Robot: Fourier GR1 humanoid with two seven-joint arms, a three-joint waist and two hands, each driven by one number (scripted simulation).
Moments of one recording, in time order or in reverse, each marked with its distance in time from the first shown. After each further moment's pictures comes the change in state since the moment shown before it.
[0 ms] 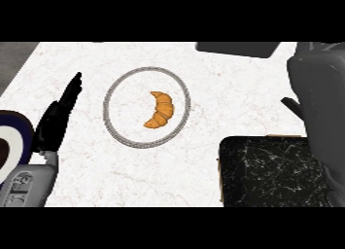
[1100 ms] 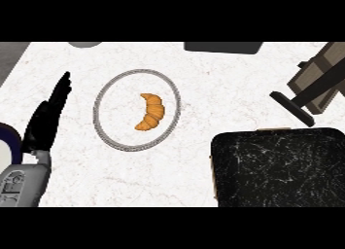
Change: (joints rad) left arm 0.002 0.015 0.050 0.021 0.003 0.017 -0.004; right arm -0.622 -0.153 -0.163 0.796 0.335 -0.083 -0.099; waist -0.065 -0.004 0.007
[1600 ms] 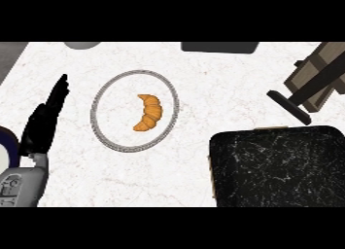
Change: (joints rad) left arm 0.022 0.000 0.008 -0.016 0.003 -0.002 0.003; right arm -0.033 -0.141 0.070 0.214 0.132 0.064 -0.042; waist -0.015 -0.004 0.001
